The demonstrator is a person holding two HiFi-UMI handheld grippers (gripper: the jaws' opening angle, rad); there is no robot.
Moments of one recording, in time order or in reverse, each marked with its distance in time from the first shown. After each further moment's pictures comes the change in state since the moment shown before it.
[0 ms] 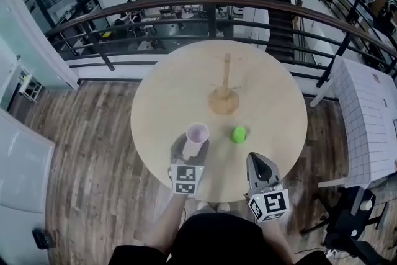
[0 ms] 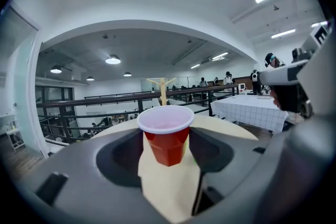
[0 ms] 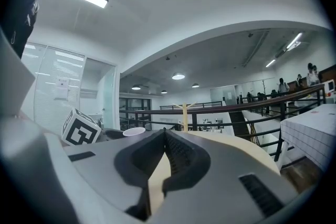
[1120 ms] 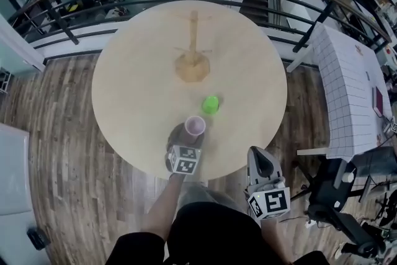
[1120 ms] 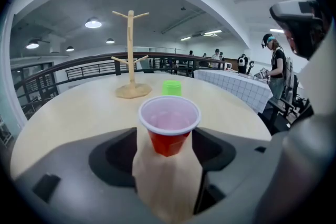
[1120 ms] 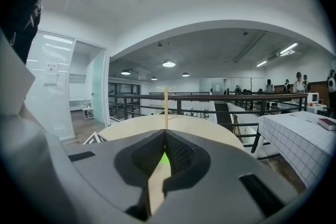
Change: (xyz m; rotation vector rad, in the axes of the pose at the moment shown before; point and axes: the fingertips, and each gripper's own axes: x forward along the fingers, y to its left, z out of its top) left arm 0.075 -0.121 -0.174 -0.039 0.340 -0.197; right arm -0.064 -0.059 -0.054 -0.038 0.158 -0.134
